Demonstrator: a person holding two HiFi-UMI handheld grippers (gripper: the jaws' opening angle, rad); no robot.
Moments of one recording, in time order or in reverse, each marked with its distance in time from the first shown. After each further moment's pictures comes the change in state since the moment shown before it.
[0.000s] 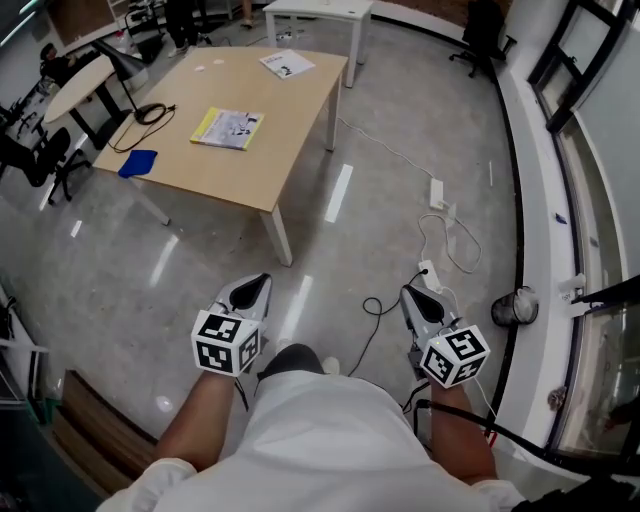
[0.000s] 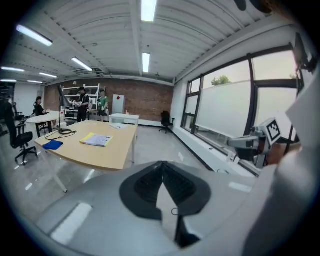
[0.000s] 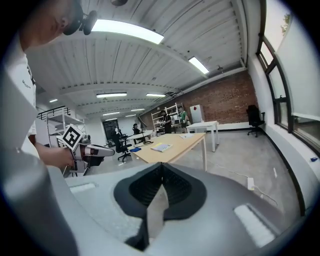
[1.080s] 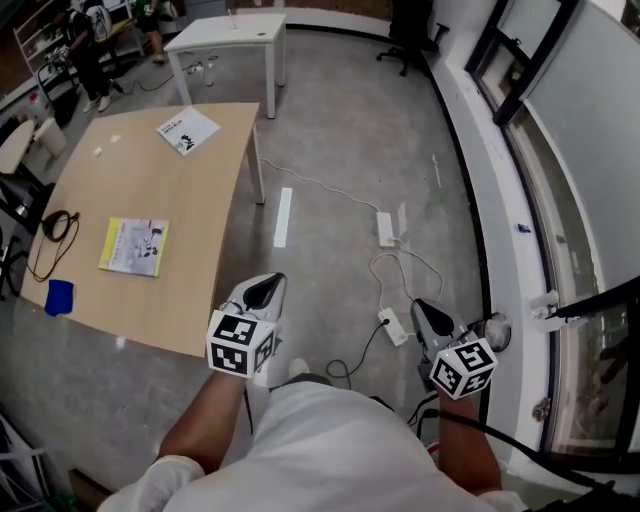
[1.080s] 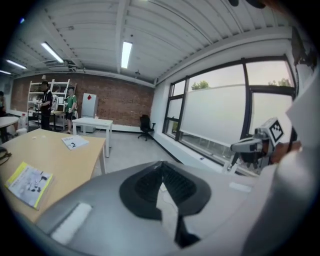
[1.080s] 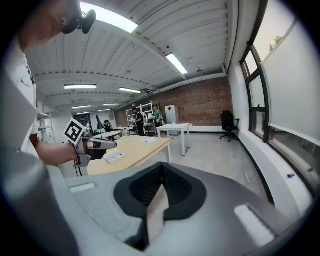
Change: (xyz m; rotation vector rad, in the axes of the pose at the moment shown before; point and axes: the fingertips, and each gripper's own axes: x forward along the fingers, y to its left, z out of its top) left arm 0.334 -0.003 0.185 0.102 -0.041 -0.272; right arm 0.097 -0.264 0.100 0.021 0.034 -0.293
